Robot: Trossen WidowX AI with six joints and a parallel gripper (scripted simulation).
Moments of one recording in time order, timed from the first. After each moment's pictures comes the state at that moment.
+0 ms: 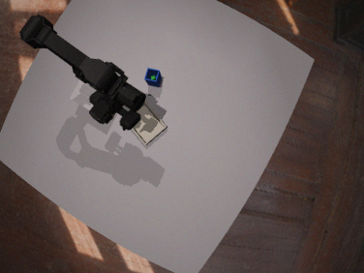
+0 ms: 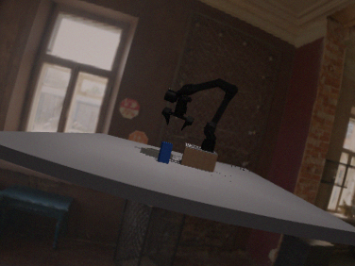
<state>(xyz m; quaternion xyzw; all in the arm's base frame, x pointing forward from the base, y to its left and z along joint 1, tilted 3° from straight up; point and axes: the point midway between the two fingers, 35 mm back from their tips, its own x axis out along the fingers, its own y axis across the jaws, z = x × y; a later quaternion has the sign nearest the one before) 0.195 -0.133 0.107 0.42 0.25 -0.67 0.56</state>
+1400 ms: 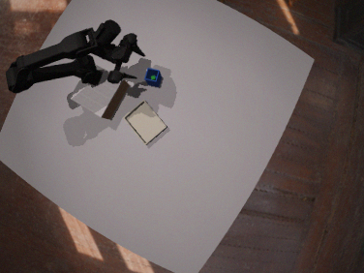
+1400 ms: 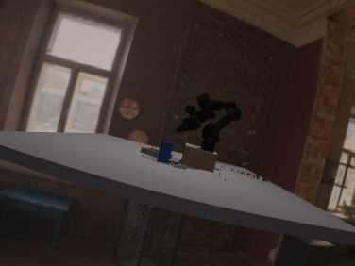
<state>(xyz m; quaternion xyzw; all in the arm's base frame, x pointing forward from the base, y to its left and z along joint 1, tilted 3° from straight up) 0.180 0.075 0.093 0.02 0.38 0.03 0.92</state>
